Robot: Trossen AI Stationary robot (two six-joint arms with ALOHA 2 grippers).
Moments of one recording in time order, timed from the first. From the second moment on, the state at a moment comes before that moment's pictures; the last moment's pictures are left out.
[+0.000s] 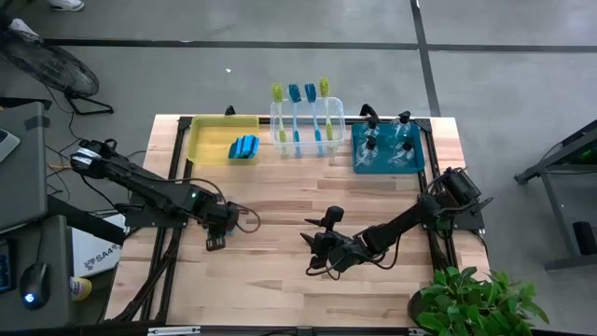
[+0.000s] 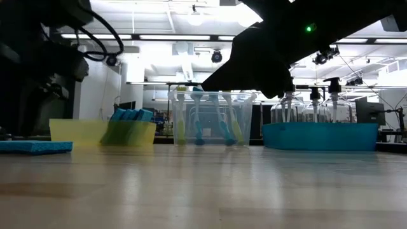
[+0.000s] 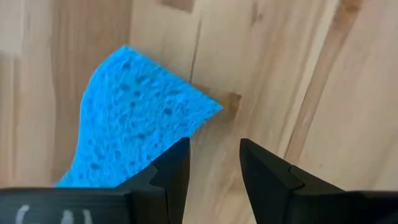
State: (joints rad) left arm -0.30 1.18 0.61 -0.77 0.04 -0.56; right arm 0.48 1.89 0.96 0.38 0.91 0.00
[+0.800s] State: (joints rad) left arm -0.47 1.33 0.61 -0.70 -0.22 -0.28; right arm 0.48 1.89 0.96 0.37 0.90 0.02
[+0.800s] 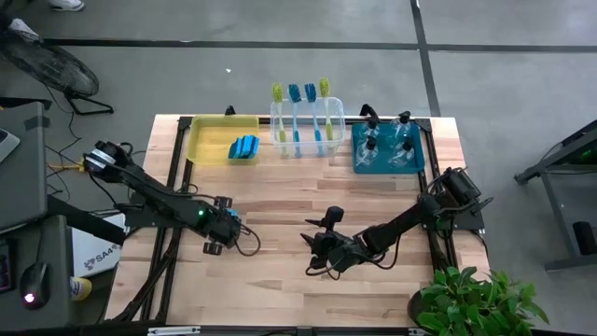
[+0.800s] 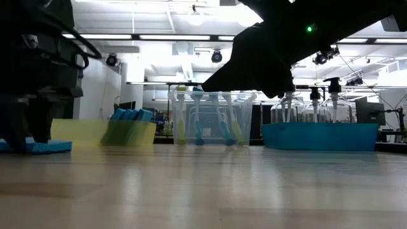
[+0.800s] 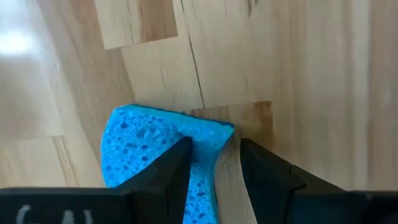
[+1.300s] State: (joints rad) left arm -0.47 1.46 0.62 -0.68 -0.27 -0.24; right arm 0.48 1.89 0.96 0.35 0.88 0.03
